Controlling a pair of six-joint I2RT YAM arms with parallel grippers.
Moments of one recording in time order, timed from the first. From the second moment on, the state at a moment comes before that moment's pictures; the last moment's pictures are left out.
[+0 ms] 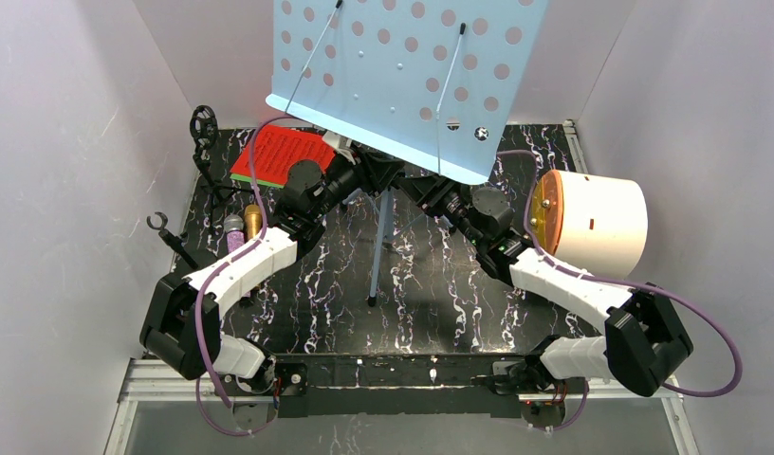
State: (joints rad) left arm -0.56 1.40 0.96 0.58 0.30 -0.39; right arm 0.71 1.27 0.76 0.56 0.01 1.04
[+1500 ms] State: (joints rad) left arm -0.56 1.40 0.96 0.58 0.31 -0.41; right arm 0.70 1.28 0.73 0.70 -0.38 -0.58
